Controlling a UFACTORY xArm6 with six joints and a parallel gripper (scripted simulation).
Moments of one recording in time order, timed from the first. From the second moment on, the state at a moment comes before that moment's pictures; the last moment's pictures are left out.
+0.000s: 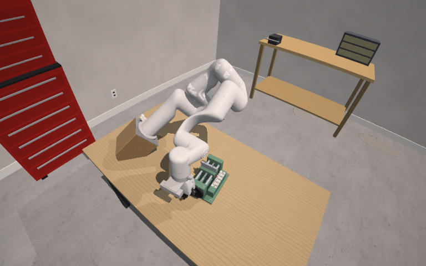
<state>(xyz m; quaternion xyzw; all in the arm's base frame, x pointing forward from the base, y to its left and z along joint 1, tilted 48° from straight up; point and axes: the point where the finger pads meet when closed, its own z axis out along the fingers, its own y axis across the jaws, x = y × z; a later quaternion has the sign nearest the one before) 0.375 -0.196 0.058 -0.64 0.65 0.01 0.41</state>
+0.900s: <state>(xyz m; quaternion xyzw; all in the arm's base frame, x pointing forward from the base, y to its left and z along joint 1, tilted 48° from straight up) 0.370 -0.204 0.070 -0.64 0.65 0.01 0.41</state>
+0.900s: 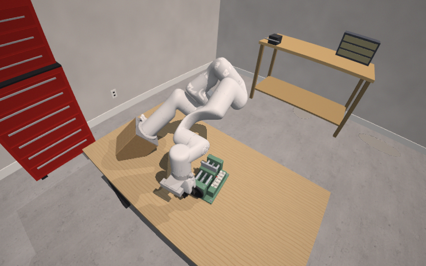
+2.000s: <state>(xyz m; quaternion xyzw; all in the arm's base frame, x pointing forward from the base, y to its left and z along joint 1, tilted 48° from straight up) 0.385 -0.220 0.099 -0.64 0.65 0.01 0.41</state>
